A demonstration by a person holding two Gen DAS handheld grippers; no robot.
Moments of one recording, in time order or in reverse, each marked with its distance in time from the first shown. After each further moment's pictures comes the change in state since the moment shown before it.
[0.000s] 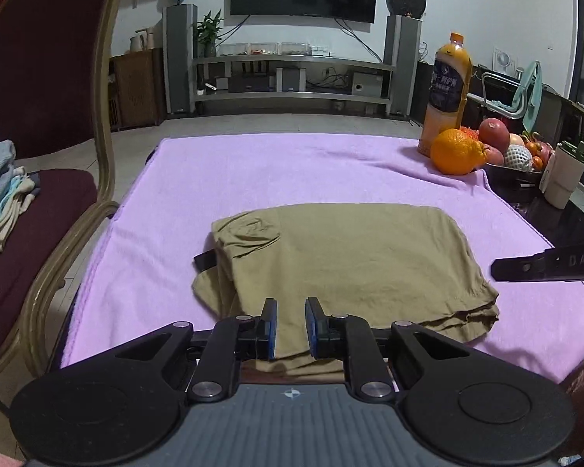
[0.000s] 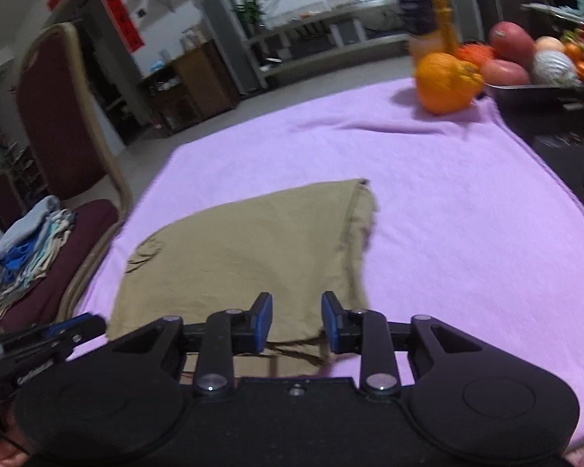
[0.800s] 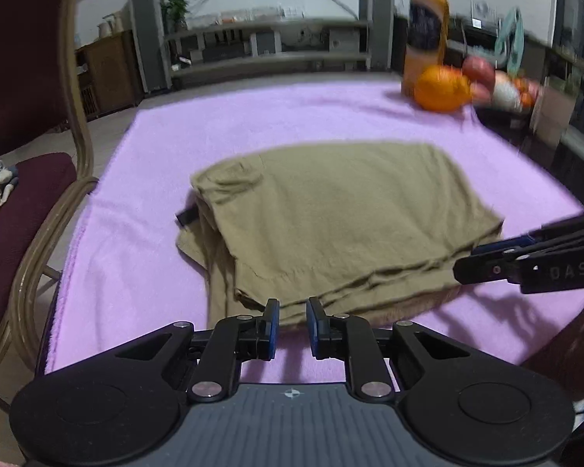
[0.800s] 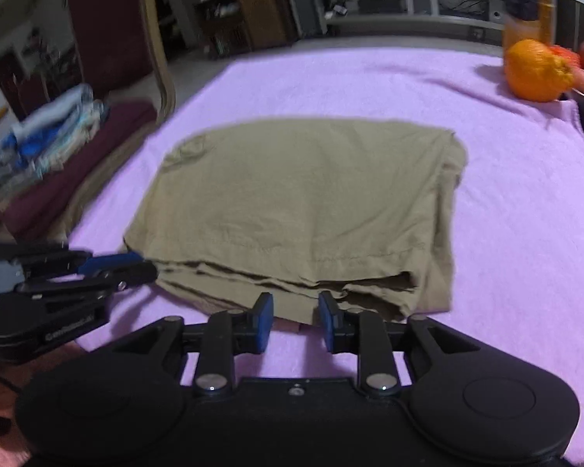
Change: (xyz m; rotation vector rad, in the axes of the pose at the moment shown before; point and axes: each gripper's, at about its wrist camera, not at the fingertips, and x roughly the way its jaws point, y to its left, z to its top) left arm -0.003 0.015 -0.020 0.046 0.063 -0.030; right arm 0.022 0.036 -0.028 -0.176 0.140 0.042
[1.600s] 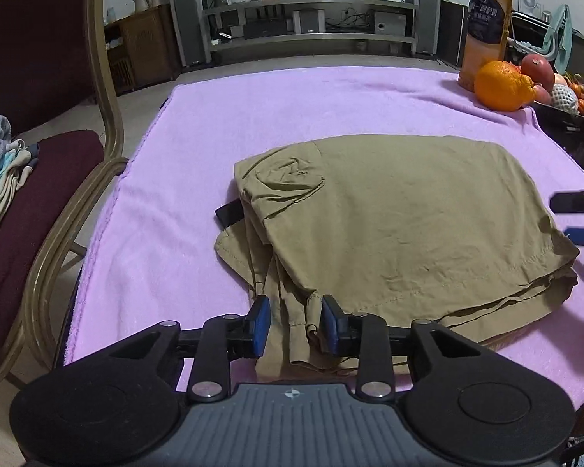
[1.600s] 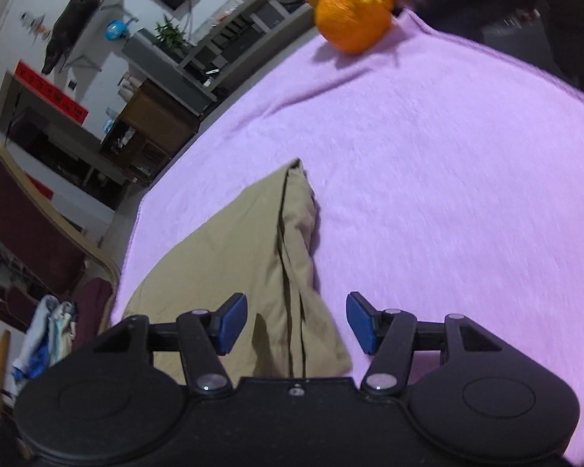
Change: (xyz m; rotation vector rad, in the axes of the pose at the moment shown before) left arm 0.051 0.013 0.017 -0.027 0.122 0.123; right arm 0.013 -0.114 0.012 0.574 -0.137 0.035
